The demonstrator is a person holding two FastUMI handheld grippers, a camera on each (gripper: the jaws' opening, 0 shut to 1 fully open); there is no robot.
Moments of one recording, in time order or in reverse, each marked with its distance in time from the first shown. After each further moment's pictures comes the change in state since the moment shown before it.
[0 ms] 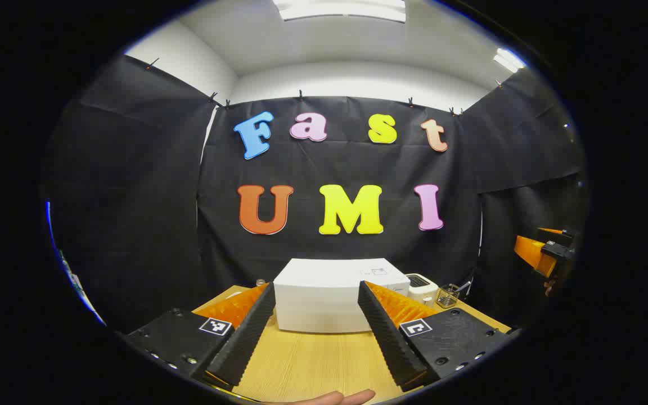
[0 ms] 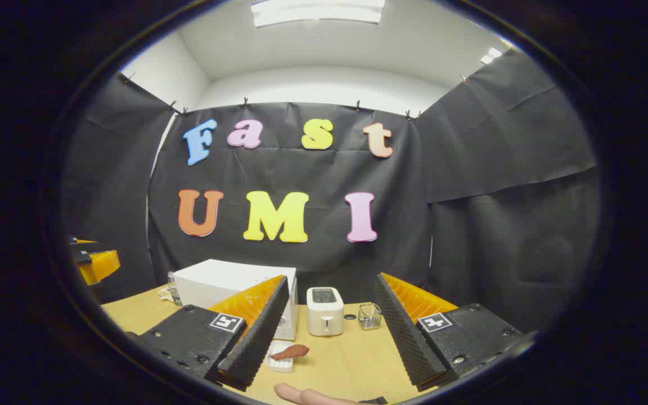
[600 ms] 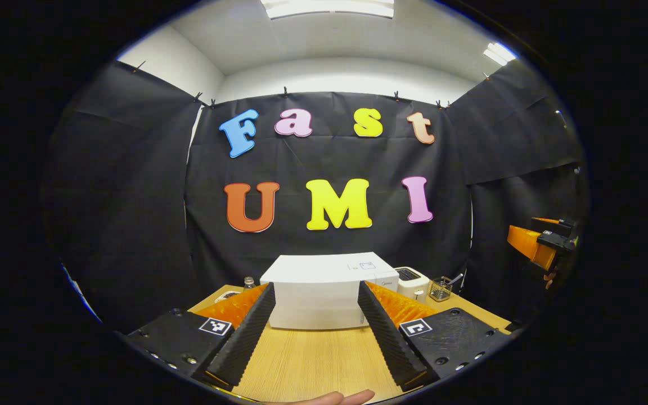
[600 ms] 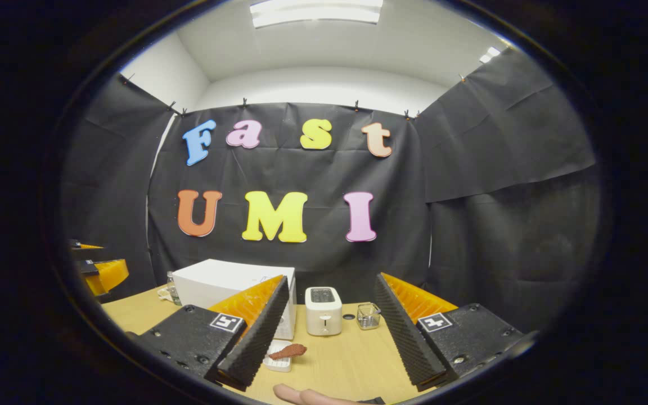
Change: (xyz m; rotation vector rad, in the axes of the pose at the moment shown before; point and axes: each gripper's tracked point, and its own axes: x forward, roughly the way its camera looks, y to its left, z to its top) left arm 0.006 -0.022 -0.014 0.031 0.027 -0.035; right arm 0.002 -0.006 -0.005 0.008 0.003 0.005
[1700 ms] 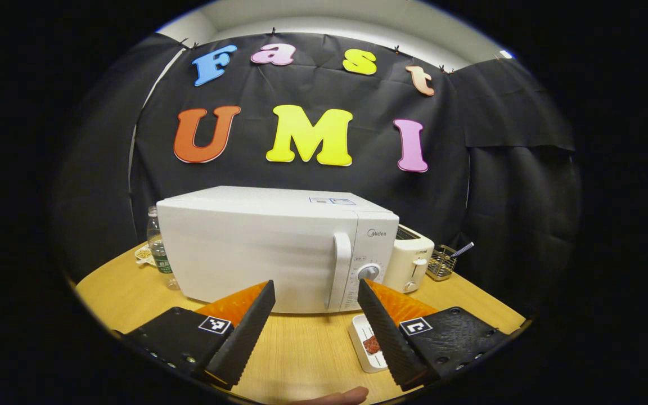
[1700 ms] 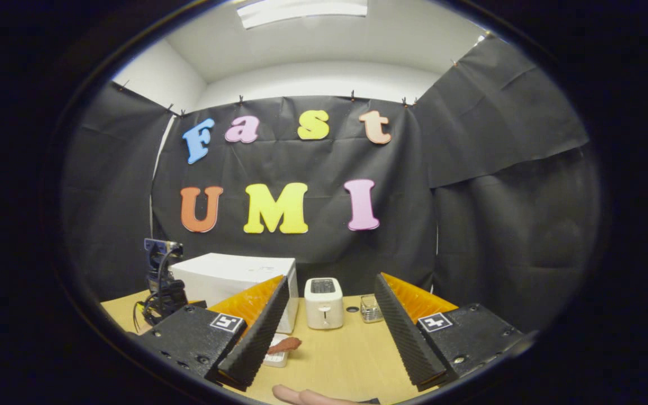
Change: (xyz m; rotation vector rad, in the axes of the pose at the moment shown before) left arm 0.193 -0.106 -0.192 -0.104 0.217 -0.145; right arm 0.017 -0.033 -0.044 0.036 0.023 0.043
